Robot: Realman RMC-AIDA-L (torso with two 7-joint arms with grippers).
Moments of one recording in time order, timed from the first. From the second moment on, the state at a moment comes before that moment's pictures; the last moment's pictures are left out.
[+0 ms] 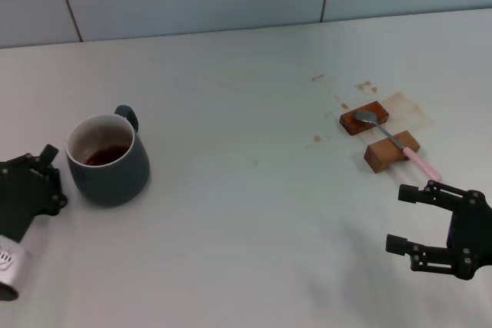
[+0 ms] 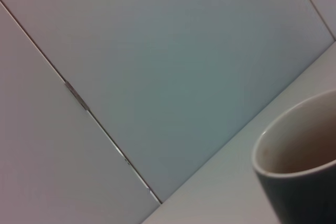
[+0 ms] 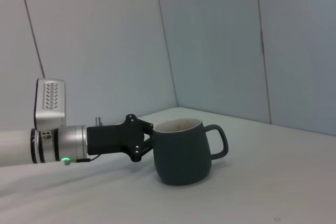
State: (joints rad) left arm -0.40 -2.08 0.09 -0.14 1.55 1.17 0.46; right arm 0.30 2.04 -0.30 -0.51 -2.19 -1.81 0.91
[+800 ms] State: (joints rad) left arm -0.50 -2.08 0.08 -0.30 1.60 1.08 0.46; right arm 0.30 2.04 -0.30 -0.51 -2.19 -1.82 0.91
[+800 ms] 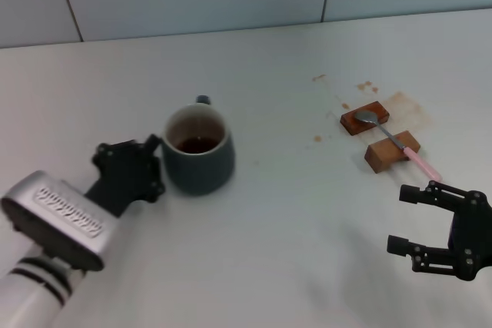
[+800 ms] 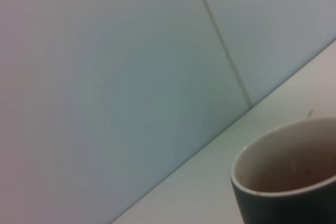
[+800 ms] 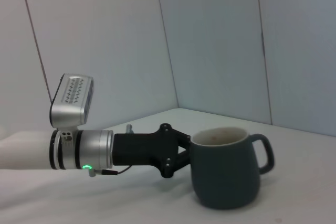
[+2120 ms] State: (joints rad) left arm -0.53 -1.94 0.25 0.40 2.14 1.70 -0.84; right arm 0.29 2.04 -0.26 -0.51 -2.15 -1.82 0.91
